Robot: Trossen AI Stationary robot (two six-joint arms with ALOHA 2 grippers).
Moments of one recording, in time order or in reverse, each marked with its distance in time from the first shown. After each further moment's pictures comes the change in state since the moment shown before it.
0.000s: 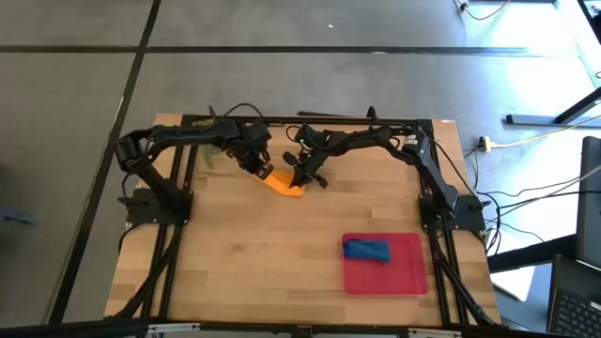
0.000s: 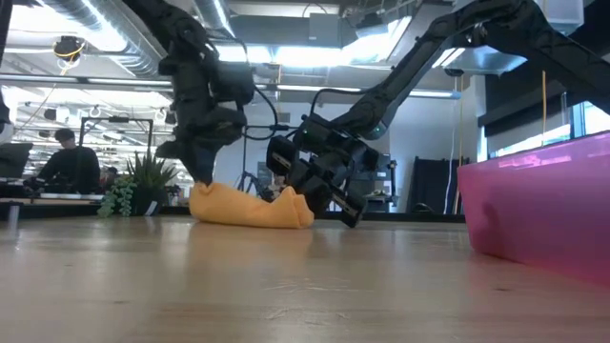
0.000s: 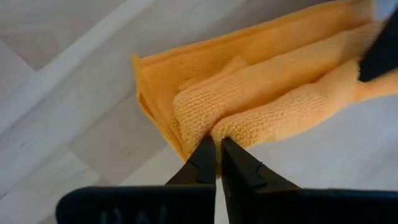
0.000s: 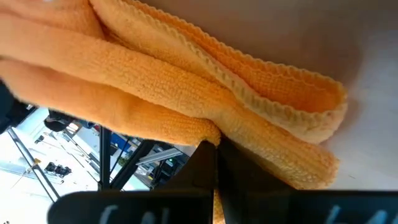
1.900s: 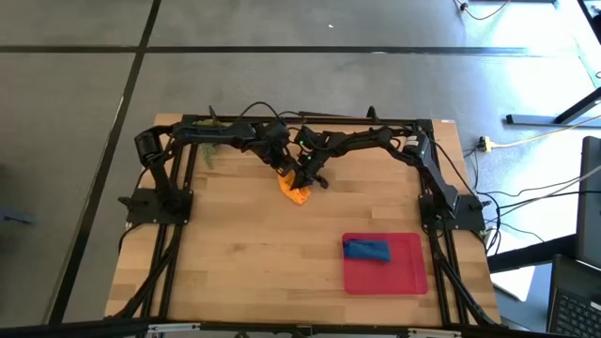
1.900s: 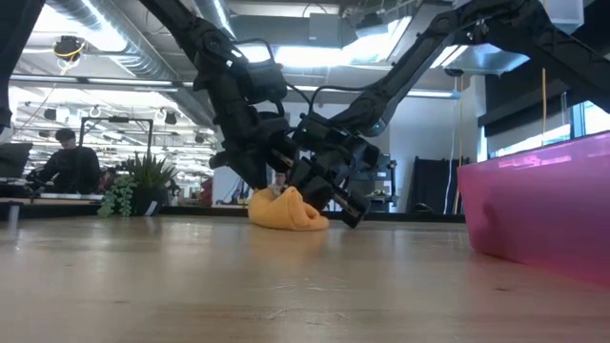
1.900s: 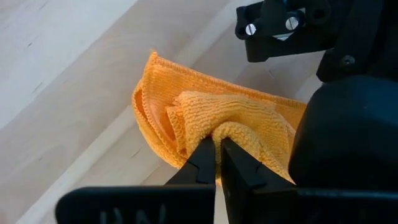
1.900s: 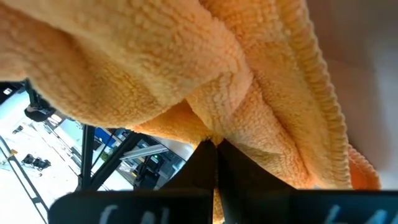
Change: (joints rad) left arm -0.053 0.200 0.115 0.263 -0.092 0.105; right arm 0.019 -0.014 0.000 -0.042 0.007 -0.100
